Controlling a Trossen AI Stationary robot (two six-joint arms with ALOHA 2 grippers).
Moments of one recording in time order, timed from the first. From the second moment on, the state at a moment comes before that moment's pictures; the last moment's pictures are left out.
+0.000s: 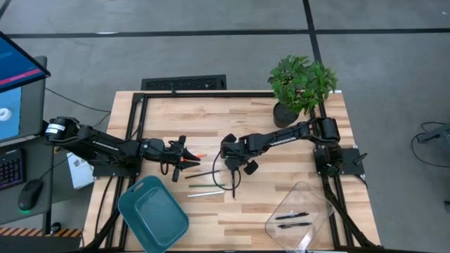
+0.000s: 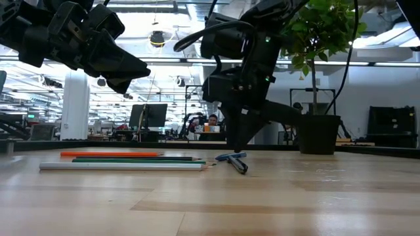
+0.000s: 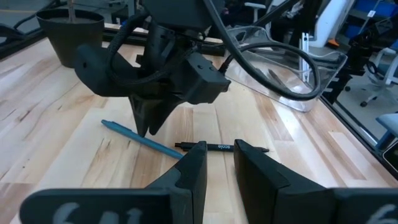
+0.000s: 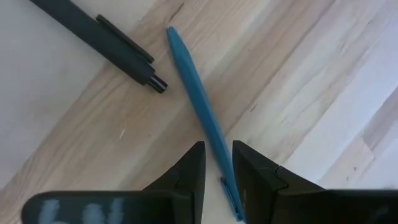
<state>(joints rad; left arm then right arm) -0.08 1.10 0.23 0.64 0.02 -0.16 0.04 2.02 1.35 -0.62 0.15 -0.79</state>
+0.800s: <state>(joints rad) -0.08 1.10 0.23 0.64 0.02 -0.17 0.00 2.02 1.35 -0.63 0.10 -0.83</state>
